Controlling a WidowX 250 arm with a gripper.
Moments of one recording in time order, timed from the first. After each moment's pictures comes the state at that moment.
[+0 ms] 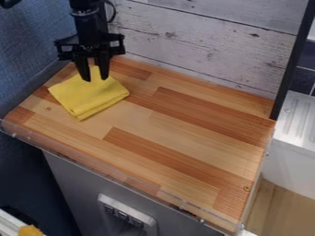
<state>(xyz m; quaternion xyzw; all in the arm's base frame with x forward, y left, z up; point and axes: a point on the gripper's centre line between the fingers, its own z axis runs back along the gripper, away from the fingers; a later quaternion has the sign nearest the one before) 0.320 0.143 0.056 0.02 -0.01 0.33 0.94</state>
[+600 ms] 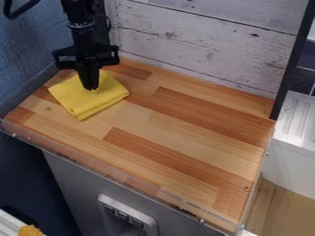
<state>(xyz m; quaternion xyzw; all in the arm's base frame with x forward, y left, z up) 0.320 0.157 0.032 0.02 0.02 0.33 0.94</state>
